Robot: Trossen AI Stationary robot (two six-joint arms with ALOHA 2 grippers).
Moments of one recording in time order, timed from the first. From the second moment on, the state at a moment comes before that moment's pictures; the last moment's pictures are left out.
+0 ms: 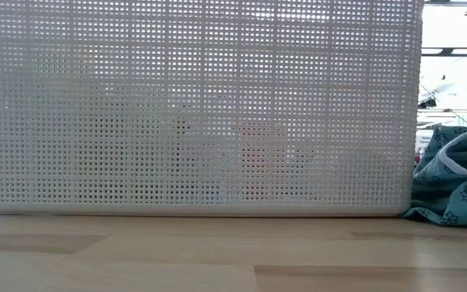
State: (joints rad) left arm -0.09 1.64 2.31 -1.42 0.06 -0.45; right arm 1.01 1.73 1.19 -0.73 0.14 1.25
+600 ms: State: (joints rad) left arm -0.09 1.64 2.31 -1.41 0.06 -0.46; right arm 1.02 1.88 1.19 -0.63 0.05 1.23
